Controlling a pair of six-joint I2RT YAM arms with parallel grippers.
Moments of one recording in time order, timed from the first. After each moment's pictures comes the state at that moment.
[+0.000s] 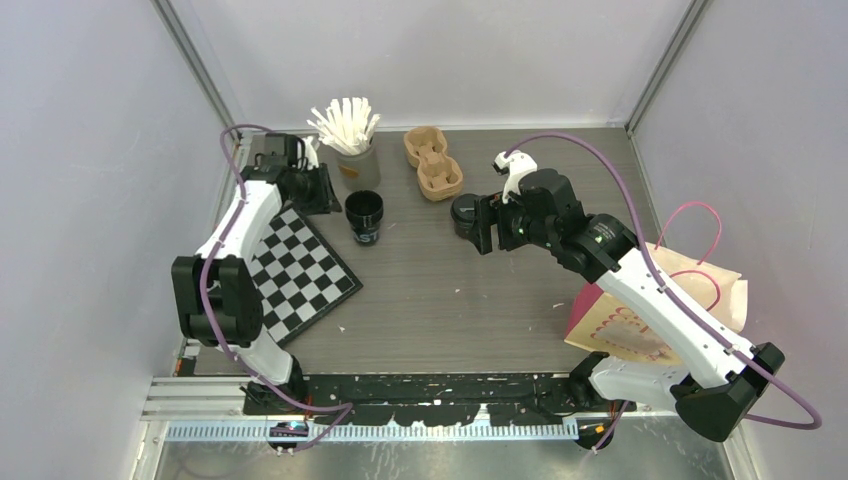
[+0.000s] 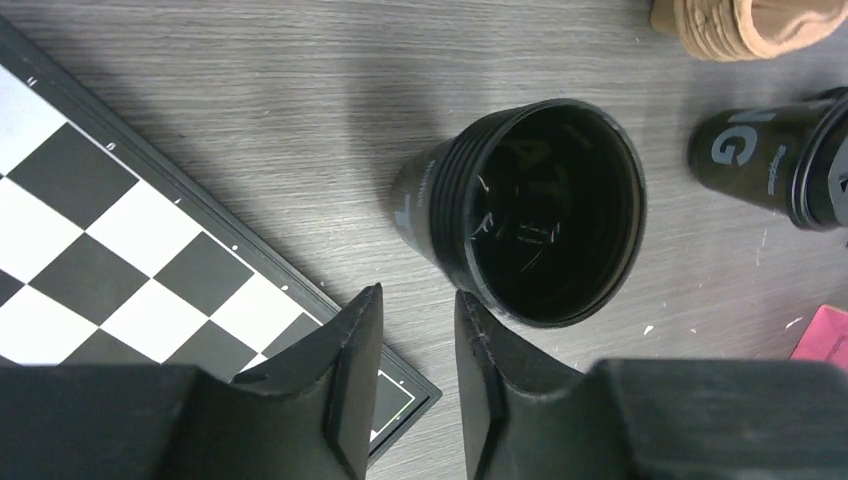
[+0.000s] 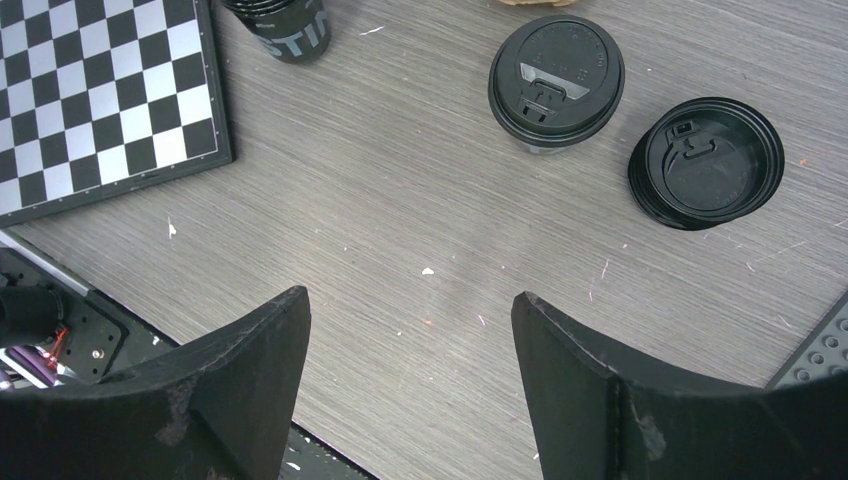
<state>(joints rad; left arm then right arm) -0.04 1.63 1.36 -0.69 0.28 -0.24 0.67 1.13 1.25 -0.71 0.04 0.27</state>
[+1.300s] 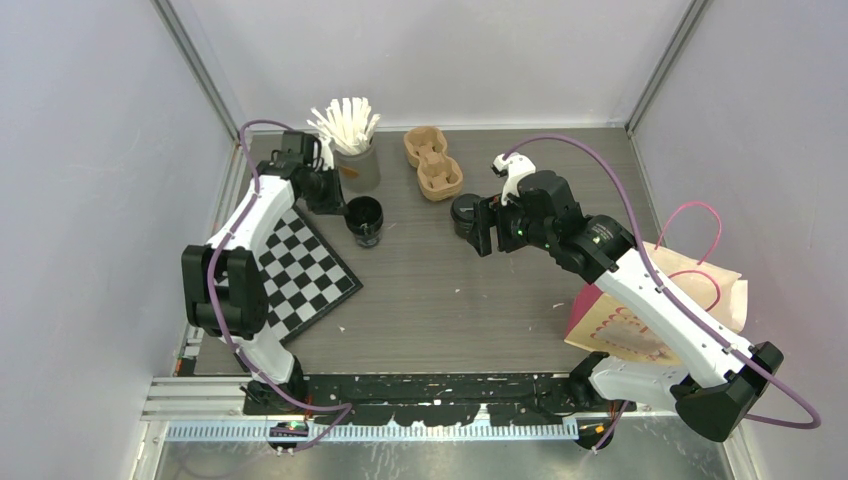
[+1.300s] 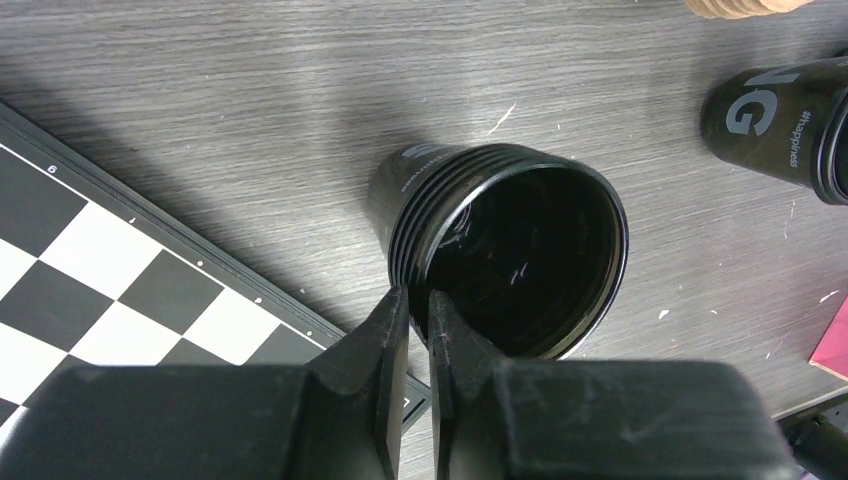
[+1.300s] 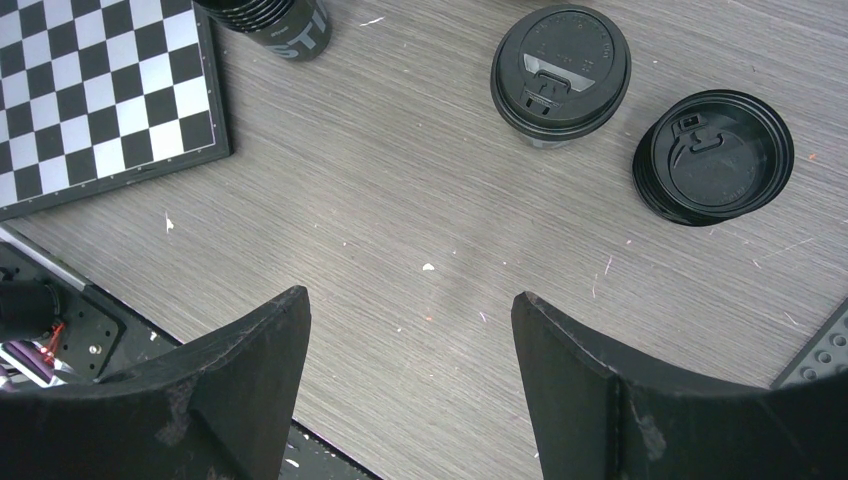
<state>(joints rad) -0.12 1.68 1.40 -0.71 0.27 -0.20 0.67 1.13 1.23 -0.70 0.03 0.27</state>
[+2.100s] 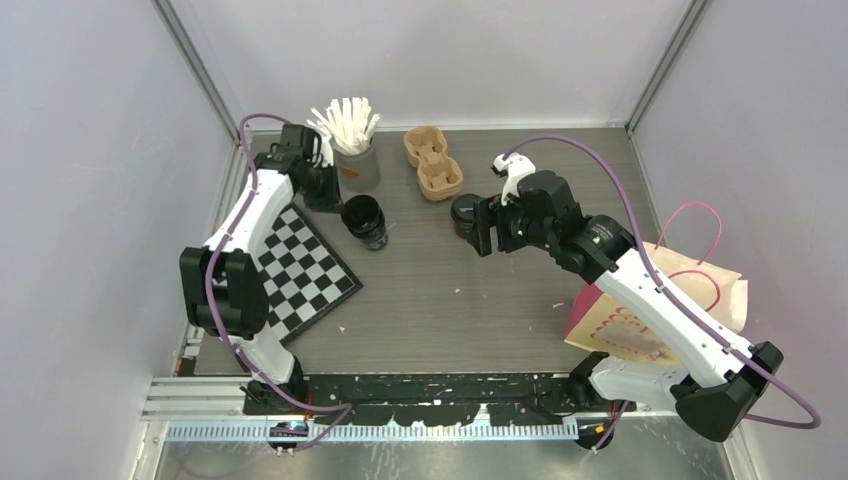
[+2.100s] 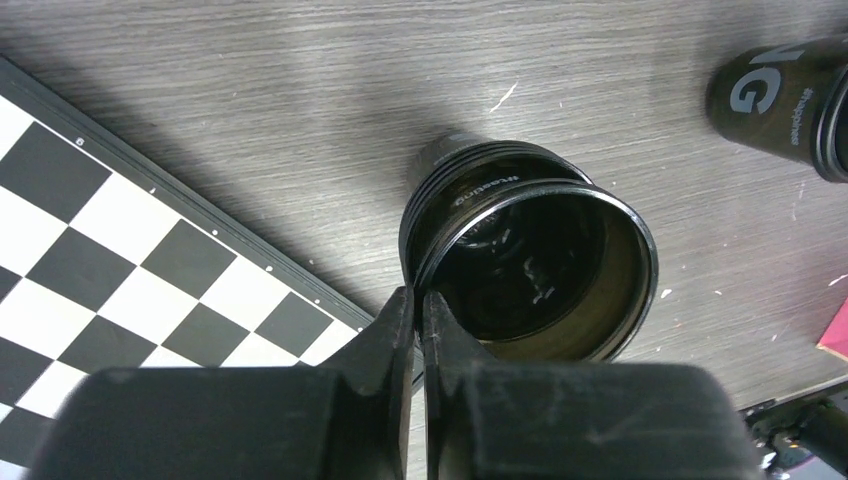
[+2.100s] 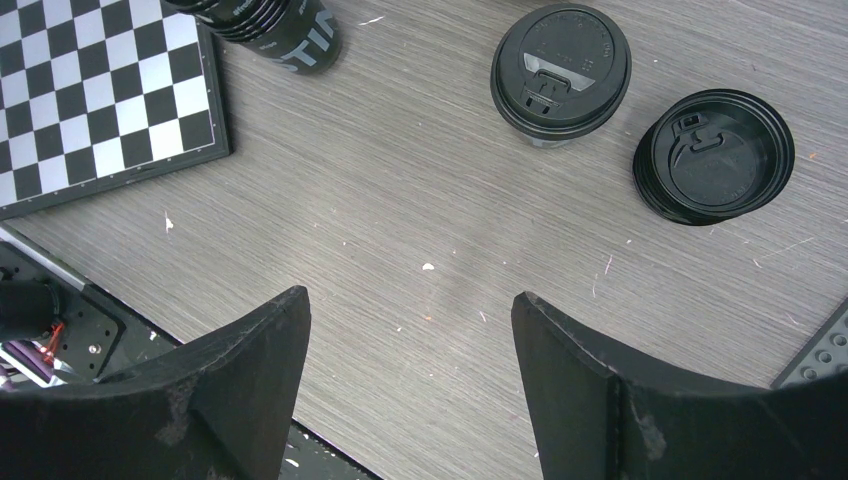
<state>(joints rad) -0.13 1.68 1.48 -0.83 0.24 -0.18 0.67 1.13 1.23 -0.70 0.03 0.27</state>
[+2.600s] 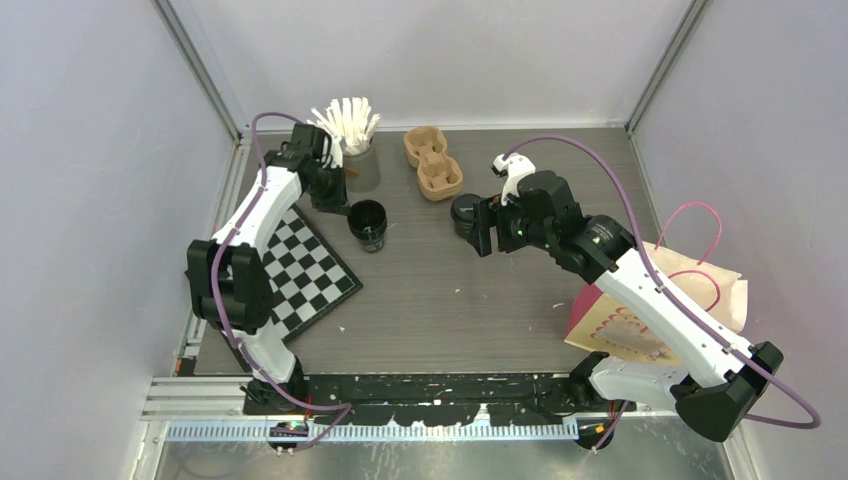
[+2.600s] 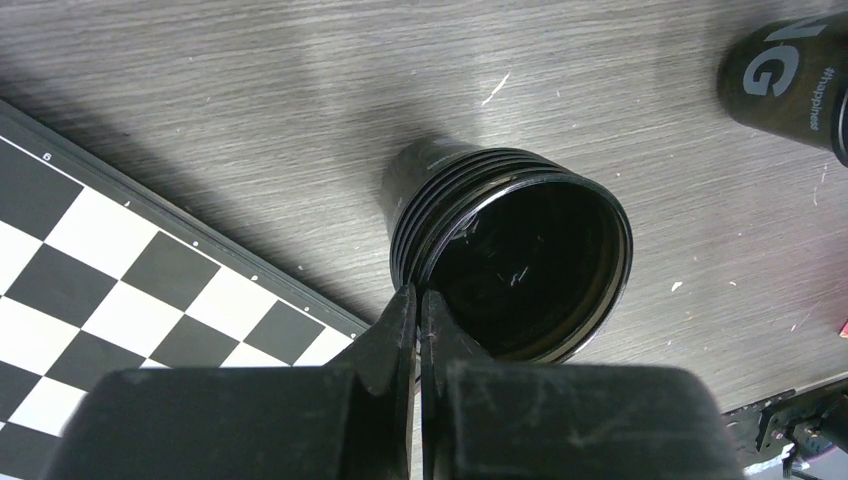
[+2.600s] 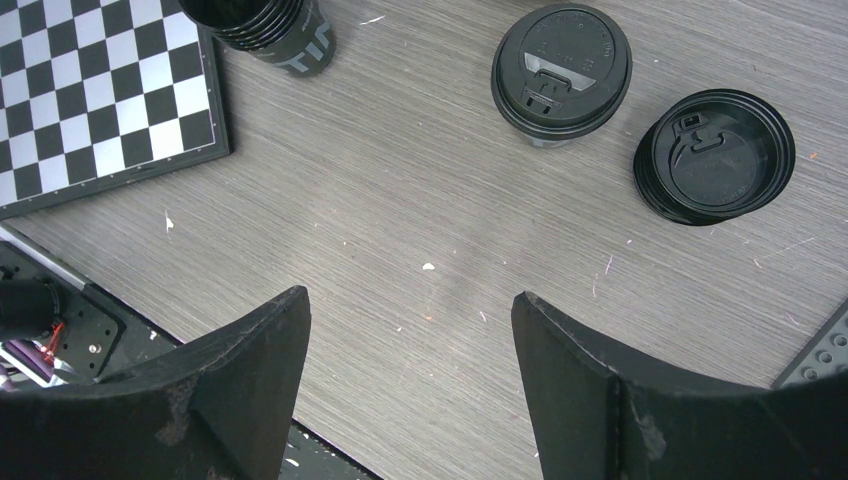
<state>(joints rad) -0.16 1.73 1.50 -0.84 0.23 -0.17 0.67 1.13 1.23 -0.70 0.03 0.27</state>
